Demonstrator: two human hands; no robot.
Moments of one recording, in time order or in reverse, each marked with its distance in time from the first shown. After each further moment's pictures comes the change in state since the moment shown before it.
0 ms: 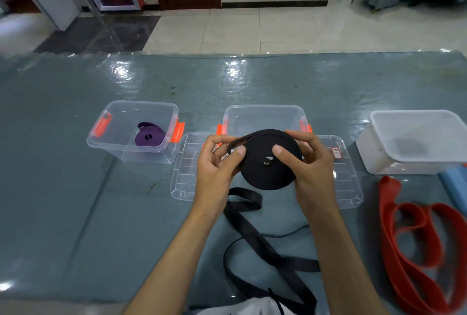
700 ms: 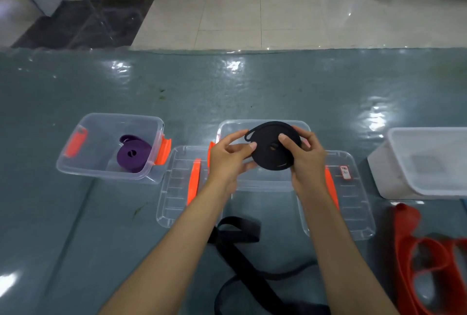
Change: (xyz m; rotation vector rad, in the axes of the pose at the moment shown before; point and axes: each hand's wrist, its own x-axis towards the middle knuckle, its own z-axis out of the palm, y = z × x) left_hand 0.154 -0.062 0.026 0.083 0.174 -0.462; right_hand 0.153 0.073 -0.006 0.122 0.274 0.294
